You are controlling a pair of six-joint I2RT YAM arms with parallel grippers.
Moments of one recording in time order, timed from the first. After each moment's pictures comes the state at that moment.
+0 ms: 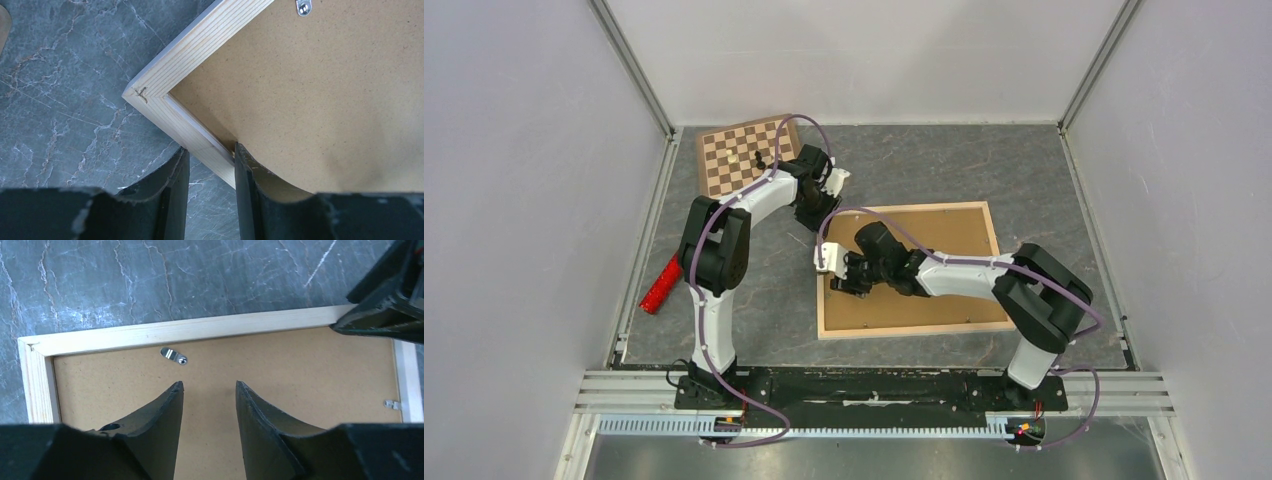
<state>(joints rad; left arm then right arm) -0.41 2.08 1.56 -0.71 0.18 0.19 0.88 1.72 0.92 0.12 -0.34 -0.55</state>
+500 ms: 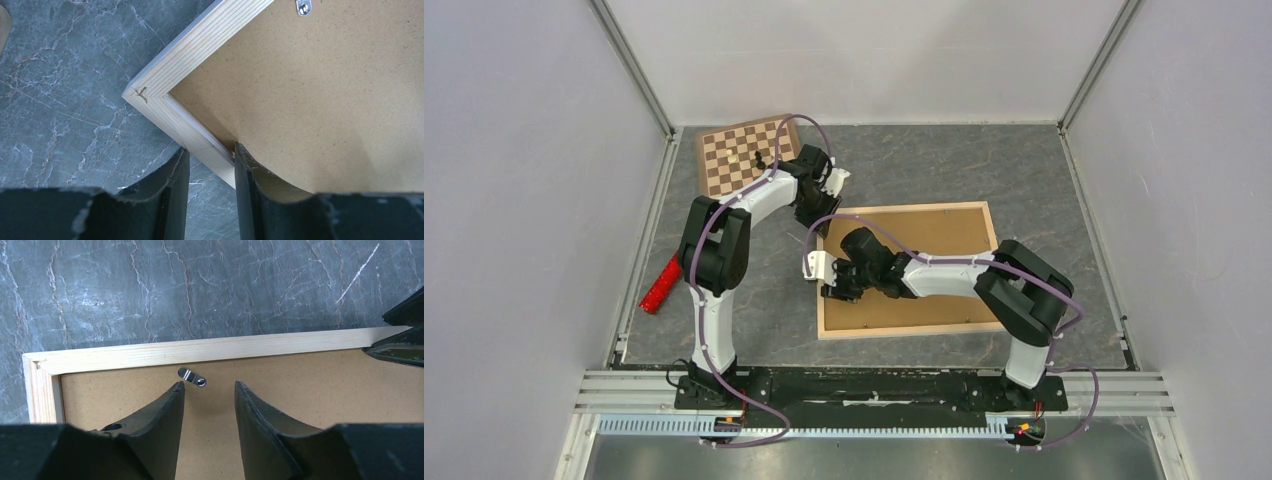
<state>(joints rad) -0.41 2.08 1.56 -0.71 0.18 0.19 0.94 1.81 0.98 0.09 -0.32 -0.56</state>
